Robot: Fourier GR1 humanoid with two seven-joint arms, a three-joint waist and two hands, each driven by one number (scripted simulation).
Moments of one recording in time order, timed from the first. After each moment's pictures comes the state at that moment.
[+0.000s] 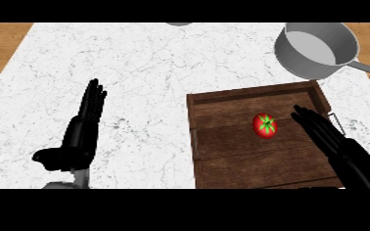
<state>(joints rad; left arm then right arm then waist) -0.01 0.17 -0.18 -1.59 0.12 0.27 -0.13 0.20 -0.55 0.19 -1.94 0.57 0.01 -0.09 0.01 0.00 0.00</state>
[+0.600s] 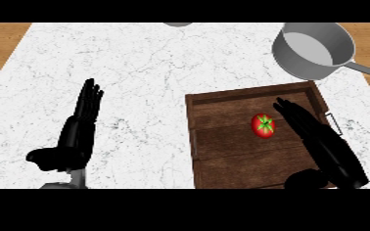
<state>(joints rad) 0.00 0.15 -0.14 -1.60 0.10 0.24 -0.12 0.07 -0.44 0.20 -1.77 0.70 0.09 -0.05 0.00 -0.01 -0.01</state>
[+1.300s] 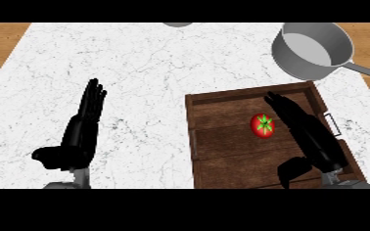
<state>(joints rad) 0.00 0.11 -0.12 -1.60 0.07 0.22 -0.11 -0.02 -0.35 0.18 -1.62 0.79 0.09 -0.09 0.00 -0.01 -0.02</state>
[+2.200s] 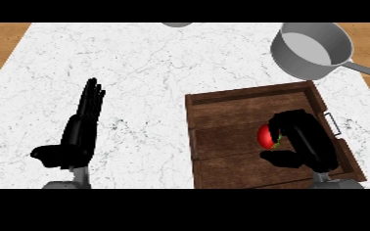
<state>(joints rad) -0.01 0.09 -0.09 -1.58 0.05 0.19 -0.12 -0.02 -0.28 0.15 -1.56 0.93 -0.15 -0.30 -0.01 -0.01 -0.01</state>
